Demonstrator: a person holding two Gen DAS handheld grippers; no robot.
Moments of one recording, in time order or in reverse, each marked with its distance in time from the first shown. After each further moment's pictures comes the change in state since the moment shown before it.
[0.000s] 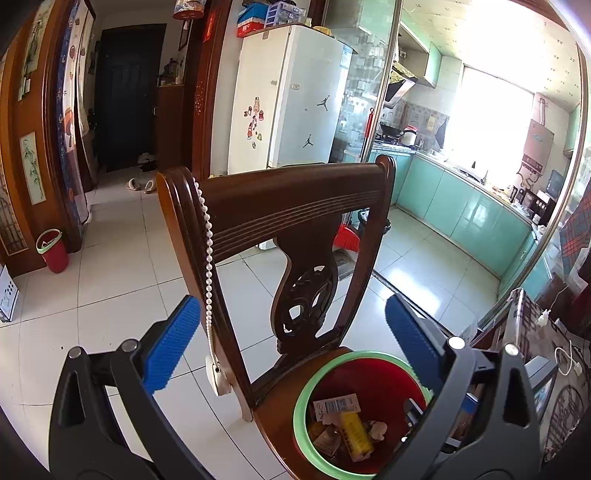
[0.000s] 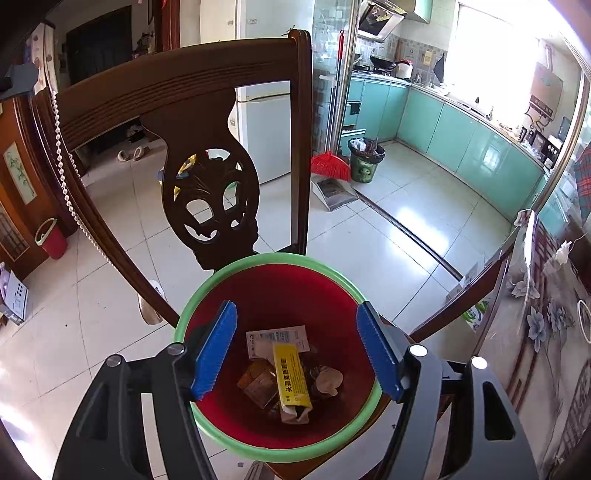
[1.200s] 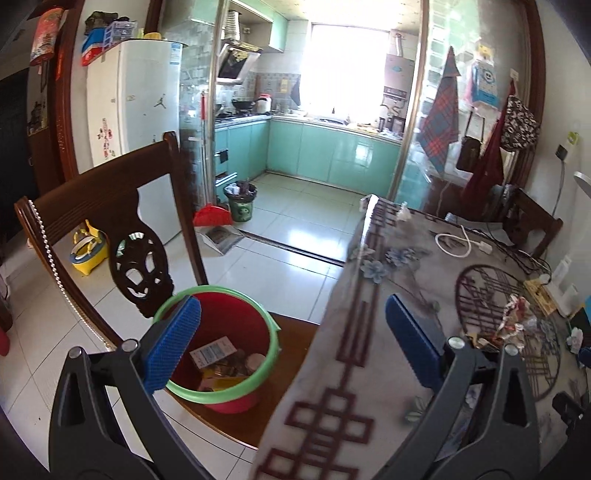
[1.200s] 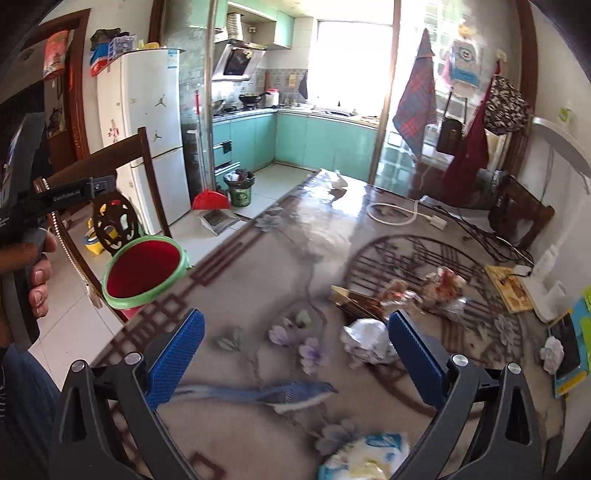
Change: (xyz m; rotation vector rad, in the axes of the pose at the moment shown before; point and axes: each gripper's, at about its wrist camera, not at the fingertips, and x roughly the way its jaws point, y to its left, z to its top) left arm -0.129 -0.185 -0.117 0.365 0.076 -0.436; right arm -0.329 -0.190 -0.242 0.328 -0.143 -0.347
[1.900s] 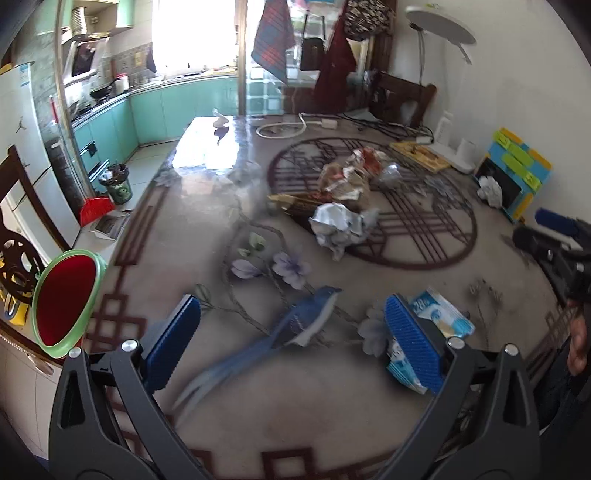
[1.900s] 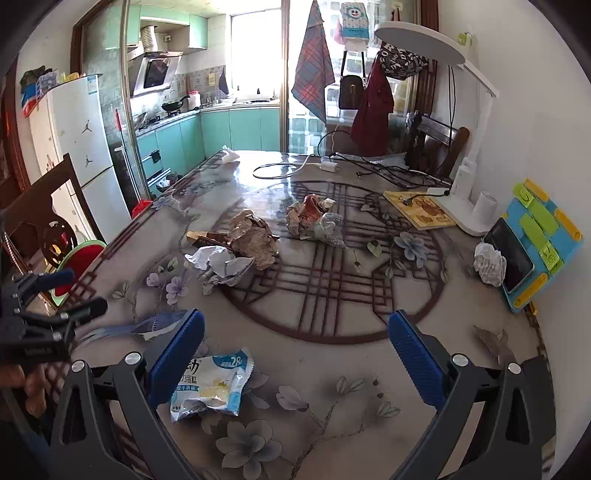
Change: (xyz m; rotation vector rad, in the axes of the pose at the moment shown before) left arm -0.023 -0.208 -0.143 0.374 0.228 -0.368; right arm -0.038 -0.141 -0.090 0.228 0.032 -0.134
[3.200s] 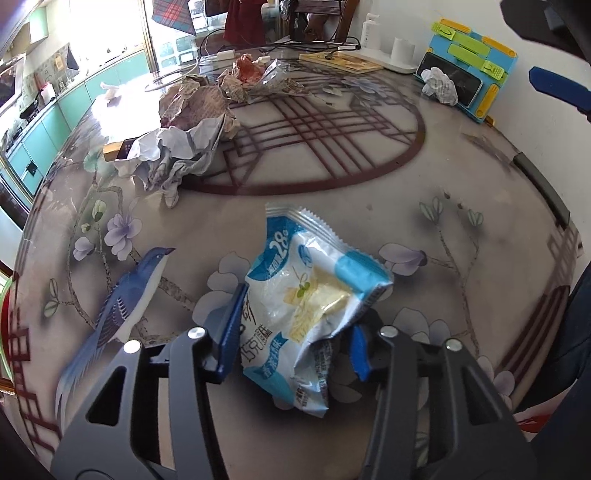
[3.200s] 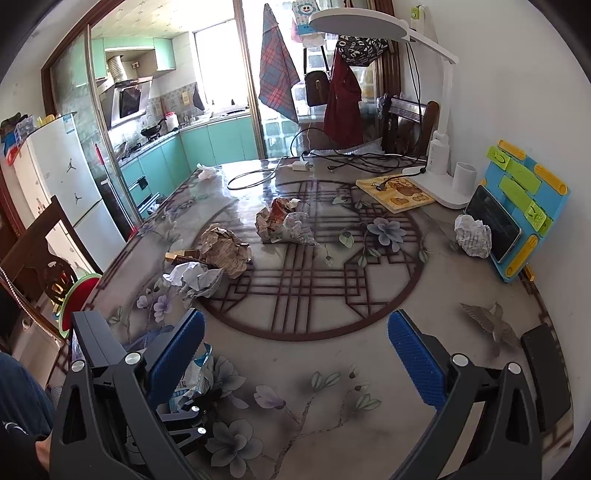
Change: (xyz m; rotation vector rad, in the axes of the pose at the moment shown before) left arm 0.093 -0.113 -0.027 0.202 0.215 -0.124; right arm -0.011 -0.045 -0.001 0.122 -0.014 0.010
